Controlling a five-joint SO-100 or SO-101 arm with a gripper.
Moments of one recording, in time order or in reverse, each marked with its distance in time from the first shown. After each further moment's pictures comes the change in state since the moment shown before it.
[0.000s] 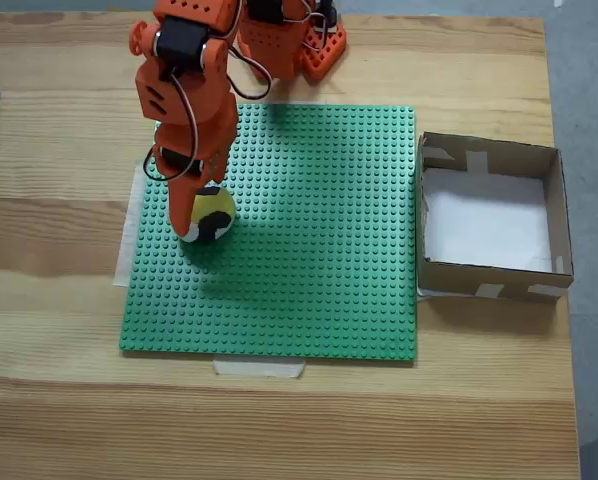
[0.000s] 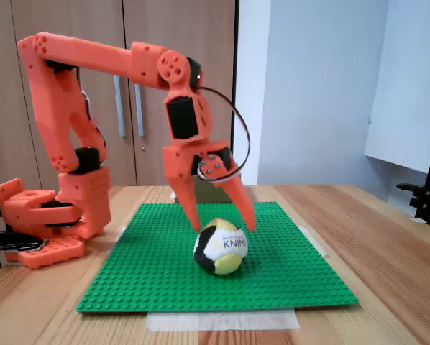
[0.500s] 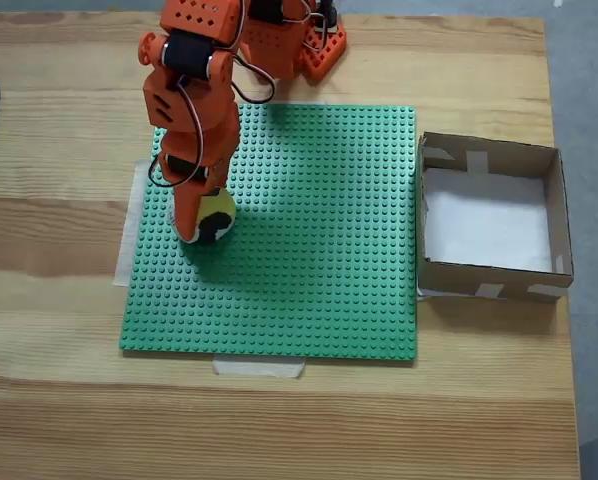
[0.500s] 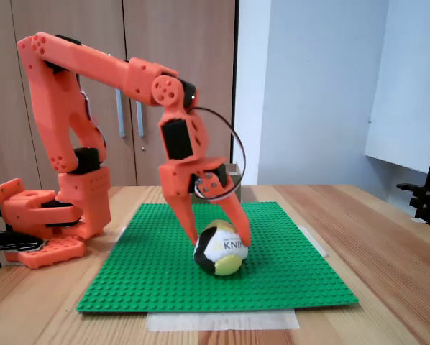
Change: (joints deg) arm 0.9 0.0 8.8 -9.9 -2.6
